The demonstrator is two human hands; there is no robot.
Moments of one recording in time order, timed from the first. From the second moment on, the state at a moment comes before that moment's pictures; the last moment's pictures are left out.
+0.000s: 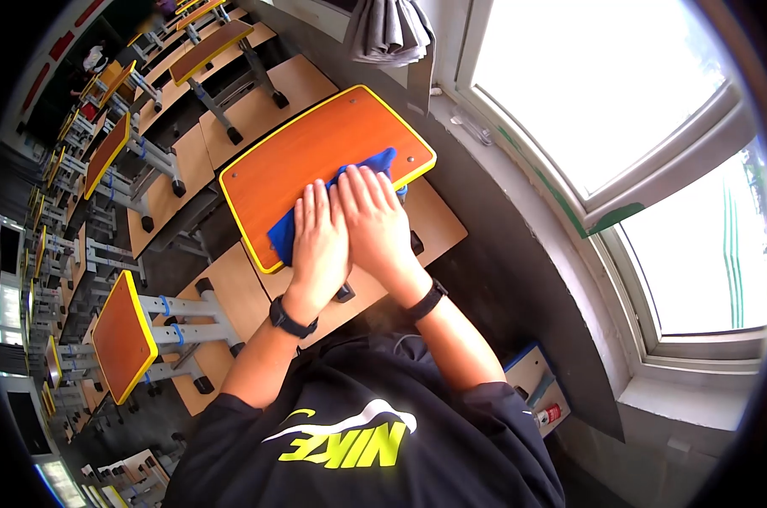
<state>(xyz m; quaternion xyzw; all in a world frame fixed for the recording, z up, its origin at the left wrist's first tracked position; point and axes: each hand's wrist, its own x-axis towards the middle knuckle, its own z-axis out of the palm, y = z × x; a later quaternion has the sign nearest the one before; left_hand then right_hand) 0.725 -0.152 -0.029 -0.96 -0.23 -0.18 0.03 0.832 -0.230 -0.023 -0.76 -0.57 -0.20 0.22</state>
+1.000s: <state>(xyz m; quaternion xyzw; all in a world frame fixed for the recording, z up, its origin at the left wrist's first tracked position) 0.652 -0.103 -0.043 -0.94 -0.20 -0.28 0.01 0.755 -0.180 -0.033 -0.81 -0.53 -0.22 0.11</state>
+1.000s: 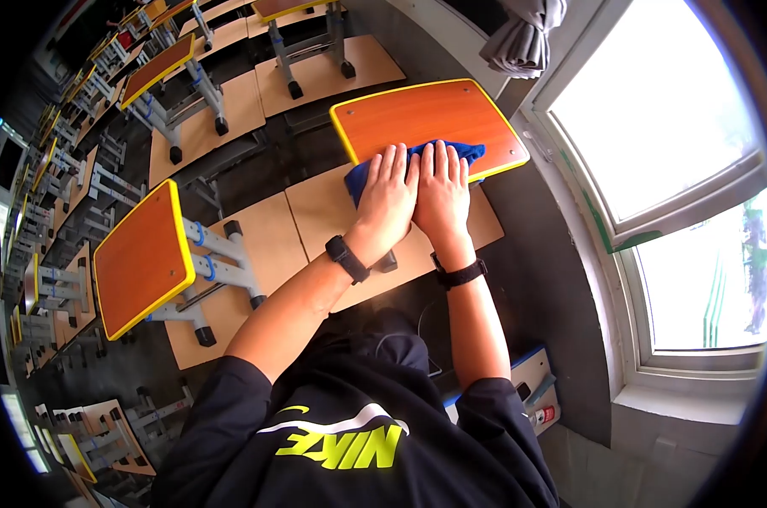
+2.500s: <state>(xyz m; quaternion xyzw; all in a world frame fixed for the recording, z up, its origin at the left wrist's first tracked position) 0.876 -0.097 0.076 -0.86 -0.34 0.38 -0.04 0.966 -0.184 0.024 -0.71 -0.68 0.15 0.07</state>
